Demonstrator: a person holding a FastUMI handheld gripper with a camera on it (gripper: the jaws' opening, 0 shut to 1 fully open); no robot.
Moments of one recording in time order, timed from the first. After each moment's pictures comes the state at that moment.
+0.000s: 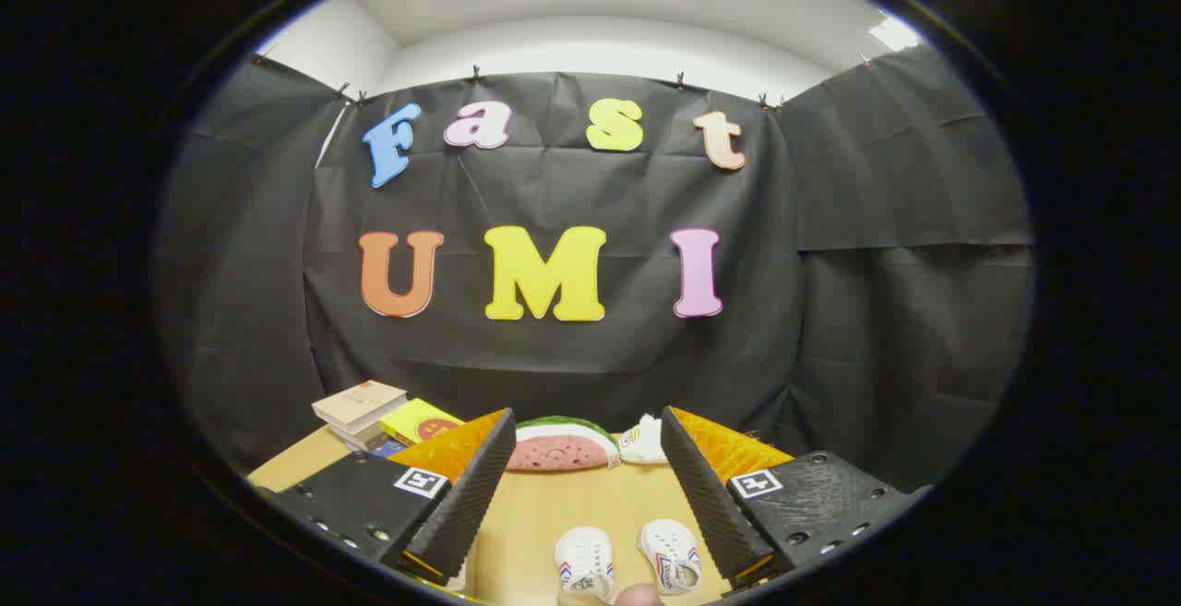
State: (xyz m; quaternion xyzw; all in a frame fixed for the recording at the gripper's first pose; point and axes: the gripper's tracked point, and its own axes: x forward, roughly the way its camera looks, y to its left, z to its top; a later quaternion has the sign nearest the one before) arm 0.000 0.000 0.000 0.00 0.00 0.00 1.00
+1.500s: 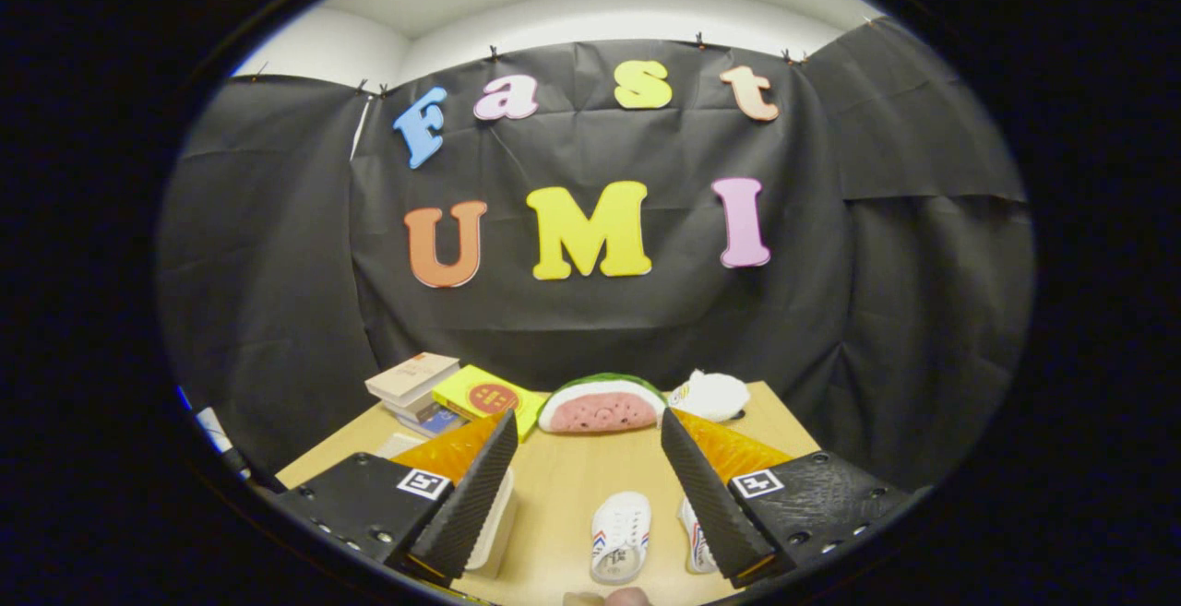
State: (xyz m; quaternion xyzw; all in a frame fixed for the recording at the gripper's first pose) arm -0.016 0.013 -0.067 0.02 0.09 0.10 0.99
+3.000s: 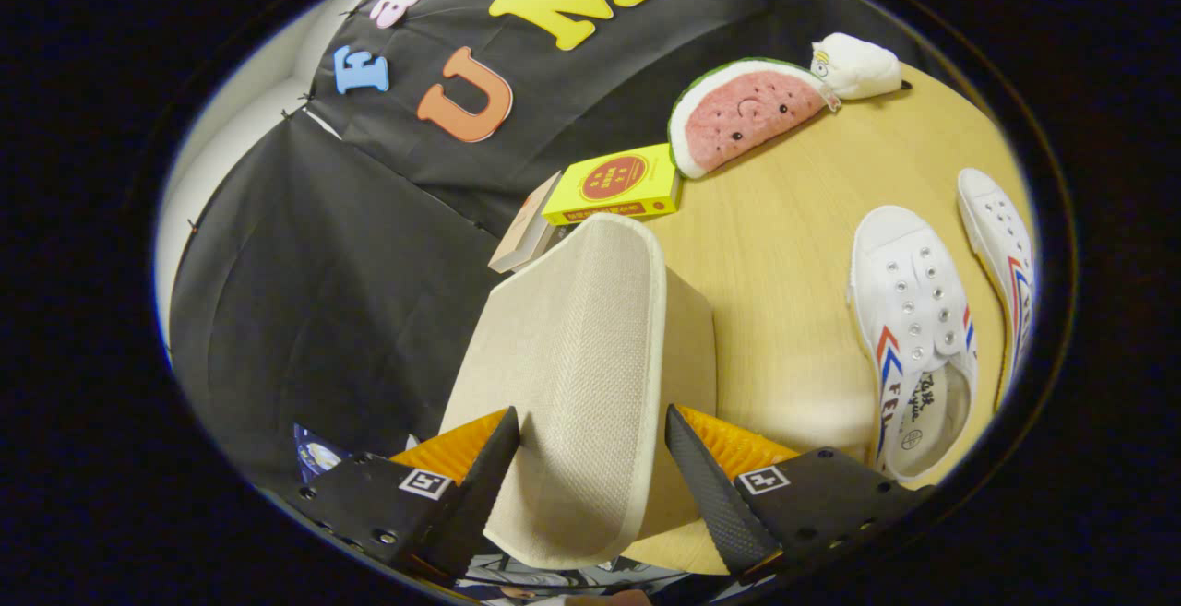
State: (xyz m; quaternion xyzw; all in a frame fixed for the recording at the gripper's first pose) arm 0.000 0.170 -0.281 0.26 0.41 0.33 0.81
